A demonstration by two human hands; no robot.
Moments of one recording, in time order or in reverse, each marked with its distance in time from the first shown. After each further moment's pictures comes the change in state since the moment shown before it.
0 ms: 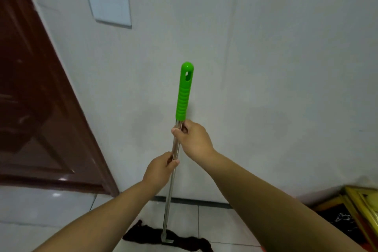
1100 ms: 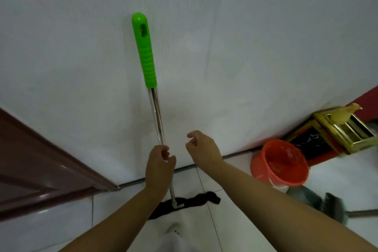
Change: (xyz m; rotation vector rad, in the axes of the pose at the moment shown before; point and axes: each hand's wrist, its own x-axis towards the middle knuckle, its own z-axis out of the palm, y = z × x) left_hand 0.026 -0.039 -0.004 -0.144 0.042 -0.048; right_hand 0.005 0.065 0.071 0.007 0.093 0.471
